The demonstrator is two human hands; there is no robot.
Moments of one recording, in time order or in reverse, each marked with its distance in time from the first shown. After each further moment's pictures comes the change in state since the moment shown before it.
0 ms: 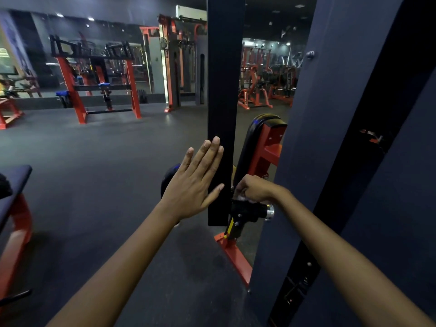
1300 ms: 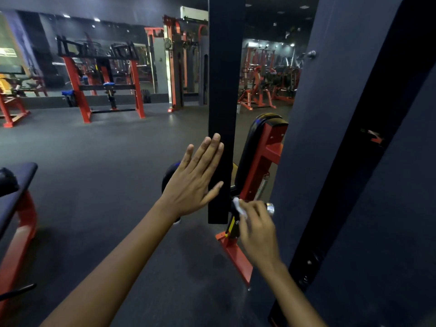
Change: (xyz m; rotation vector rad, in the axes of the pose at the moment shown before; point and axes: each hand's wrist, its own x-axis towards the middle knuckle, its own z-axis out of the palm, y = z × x) left_hand -0.004 0.004 -0.012 0.015 -0.015 -0.008; right_hand -0.072 -0.004 0.123 0.096 1.076 -0.305
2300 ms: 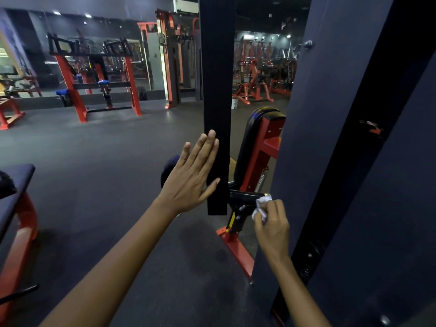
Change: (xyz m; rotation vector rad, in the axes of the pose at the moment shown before) left_hand 0.002 -0.001 0.011 -0.041 -0.047 -0.013; right_hand -0.007 0.044 0.010 -0.067 0.139 0.249
